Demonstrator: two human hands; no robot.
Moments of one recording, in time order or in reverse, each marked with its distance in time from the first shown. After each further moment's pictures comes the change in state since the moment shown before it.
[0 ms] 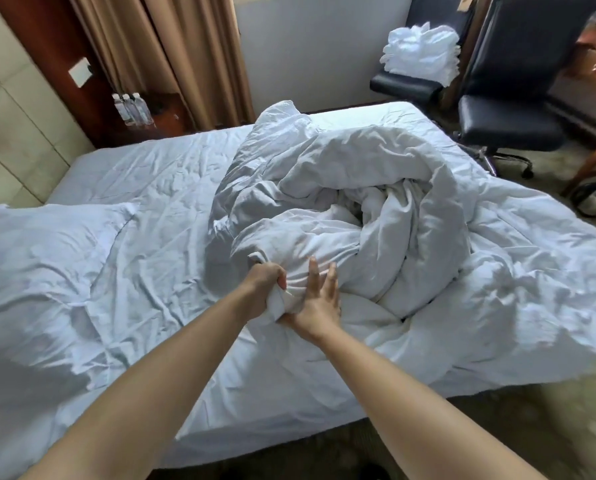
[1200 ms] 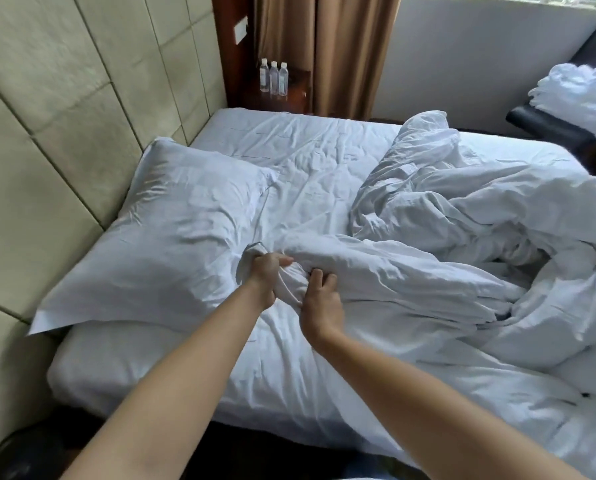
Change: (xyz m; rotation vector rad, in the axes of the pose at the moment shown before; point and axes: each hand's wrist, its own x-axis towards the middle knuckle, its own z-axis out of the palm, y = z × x) left_hand 0.038 -0.035 -0.416 -0.430 0.142 -0.038; right_hand -0.033 -0.292 0.288 -0.391 0.005 -0.193
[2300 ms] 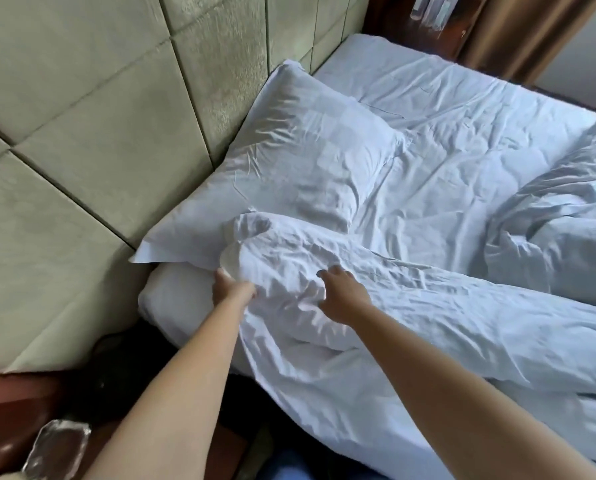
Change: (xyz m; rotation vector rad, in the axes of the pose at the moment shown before) left_hand 0.132 -0.056 -0.285 0.265 0.721 -0.232; right_hand 0.094 -0.145 0.135 -0.319 -0.585 -0.480
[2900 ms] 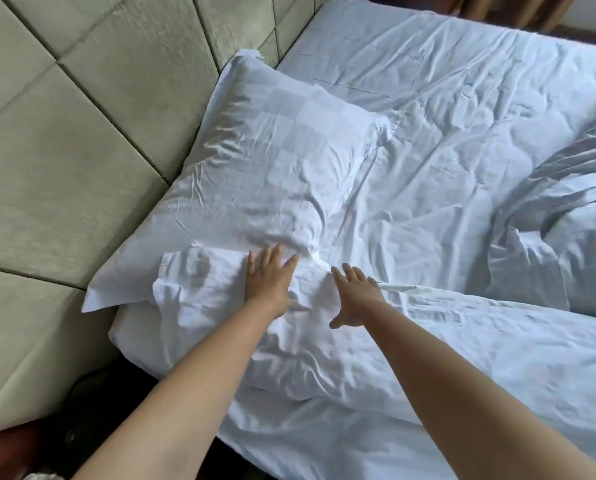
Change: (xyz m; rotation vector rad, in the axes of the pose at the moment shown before) left_hand -0.017 0.103 0.136 1.331 -0.157 0.785; right_hand 0.085 0.134 -0.020 -0.074 -0.186 0.014
